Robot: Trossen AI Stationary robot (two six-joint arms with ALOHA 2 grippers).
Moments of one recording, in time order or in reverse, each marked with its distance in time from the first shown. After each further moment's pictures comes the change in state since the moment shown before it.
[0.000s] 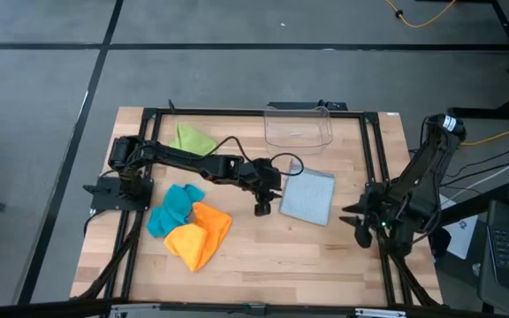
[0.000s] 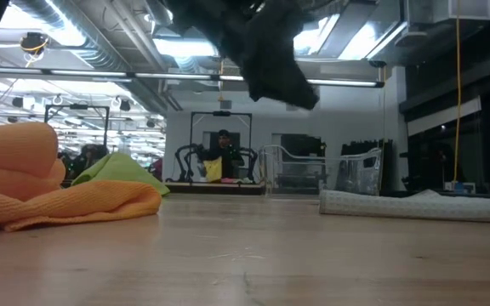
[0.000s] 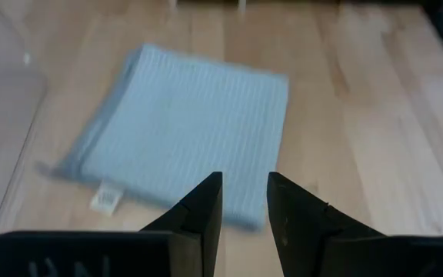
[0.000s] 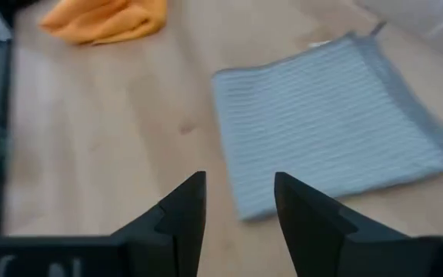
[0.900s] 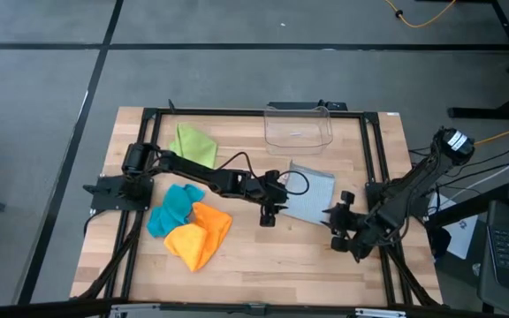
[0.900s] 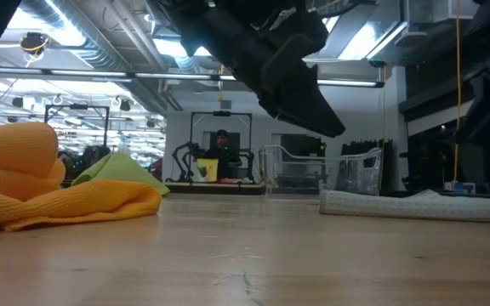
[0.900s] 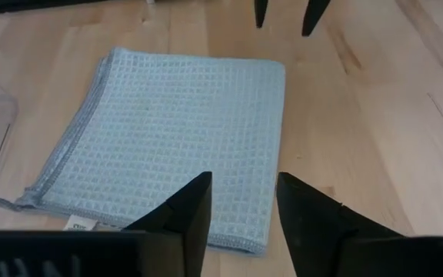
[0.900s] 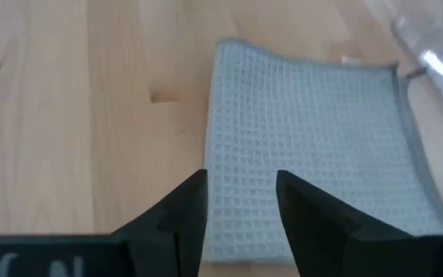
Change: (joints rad) left arm -0.061 0.120 -0.002 0.144 -0.091 0.100; right arm -0.281 0.285 -0.027 0.384 -0.144 -0.650
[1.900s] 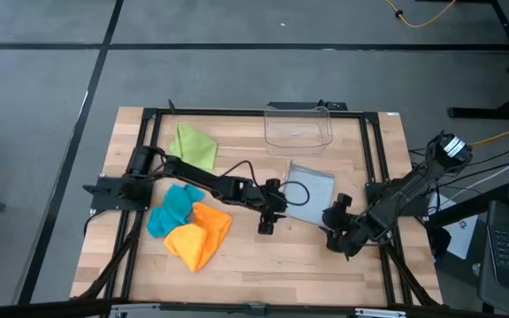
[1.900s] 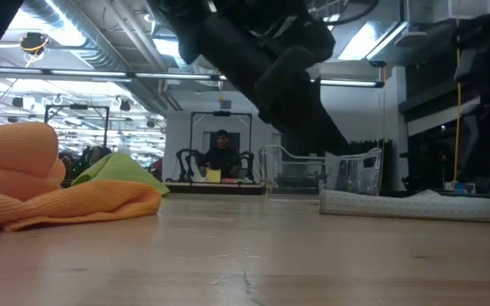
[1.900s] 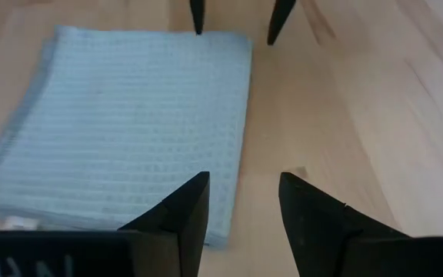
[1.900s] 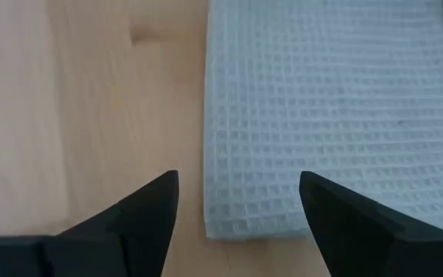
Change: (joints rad) left arm -0.041 0.060 -0.001 0.014 0.012 0.008; right arm -0.056 0.118 -0.038 0.080 -0.133 0.016
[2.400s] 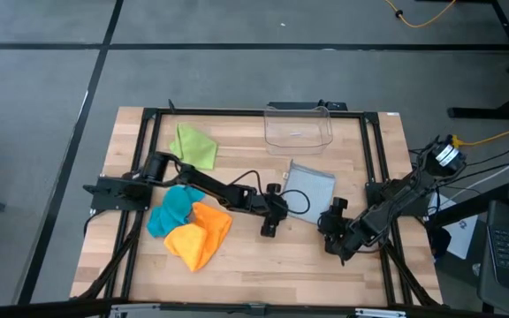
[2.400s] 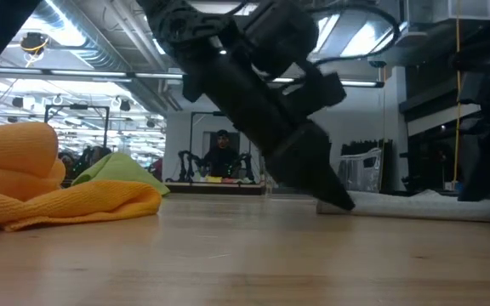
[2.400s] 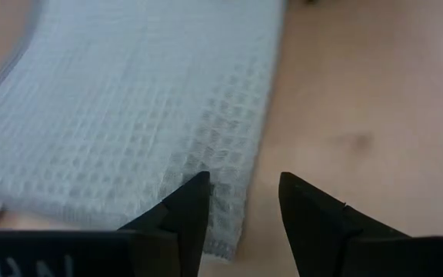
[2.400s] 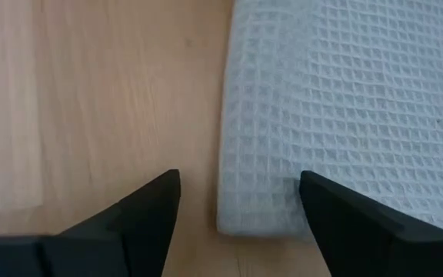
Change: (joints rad) left arm -0.012 0.132 0.000 0.095 -0.125 0.037; right arm 0.000 0.135 0.001 0.071 -0.001 -0.048
